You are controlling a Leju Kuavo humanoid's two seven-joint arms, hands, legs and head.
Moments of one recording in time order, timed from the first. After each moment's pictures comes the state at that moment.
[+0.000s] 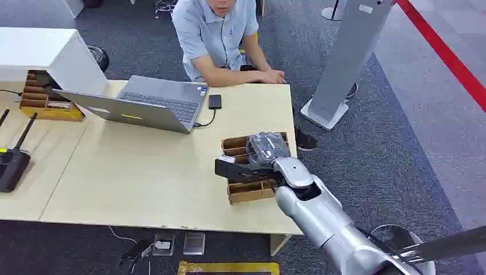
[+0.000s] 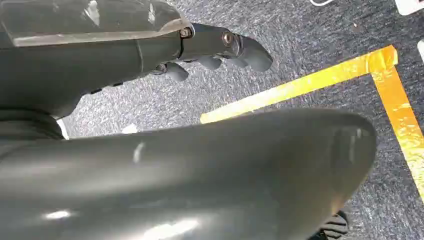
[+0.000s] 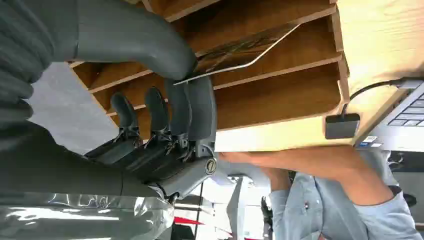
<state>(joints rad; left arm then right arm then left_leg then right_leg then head) -0.18 0.17 -0.89 -0.22 0.73 -0.06 0.12 -0.76 0.10 0.86 -0.83 0.92 0.09 0.23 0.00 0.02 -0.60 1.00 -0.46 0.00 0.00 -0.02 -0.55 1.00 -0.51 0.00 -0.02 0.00</state>
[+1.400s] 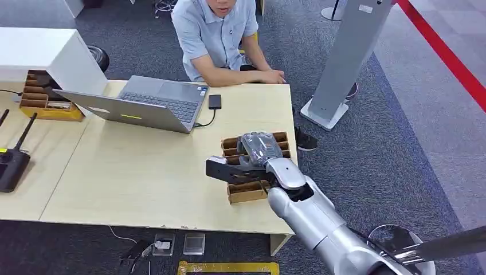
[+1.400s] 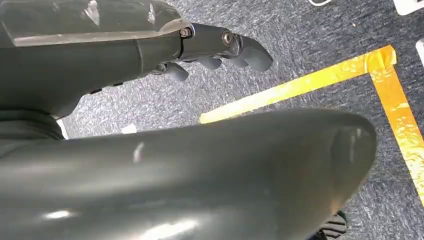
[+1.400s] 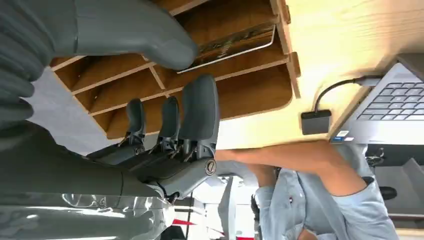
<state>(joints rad) -0.18 0.17 -0.89 -0.22 0.73 -0.06 0.13 -0.76 0.14 0.86 -0.83 0.92 0.08 0.22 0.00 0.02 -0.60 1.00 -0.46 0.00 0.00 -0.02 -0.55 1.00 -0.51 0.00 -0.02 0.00</state>
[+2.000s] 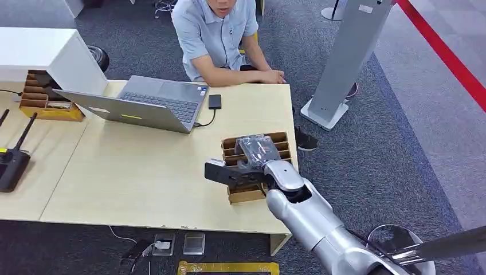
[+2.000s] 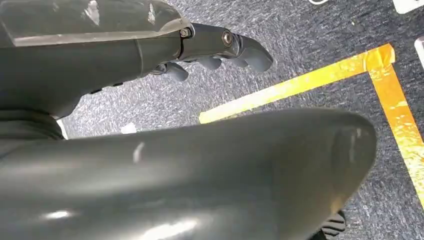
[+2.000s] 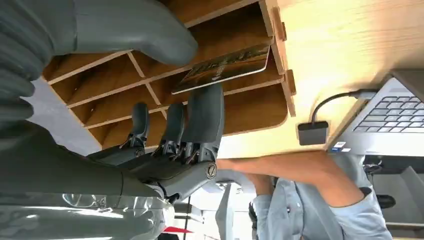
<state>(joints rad) -0.18 0.17 -0.89 -0.22 0.74 -0.06 0.13 -0.75 0.15 0.86 -0.80 0.91 0.08 0.21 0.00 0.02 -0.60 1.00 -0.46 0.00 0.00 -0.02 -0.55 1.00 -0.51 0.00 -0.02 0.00</state>
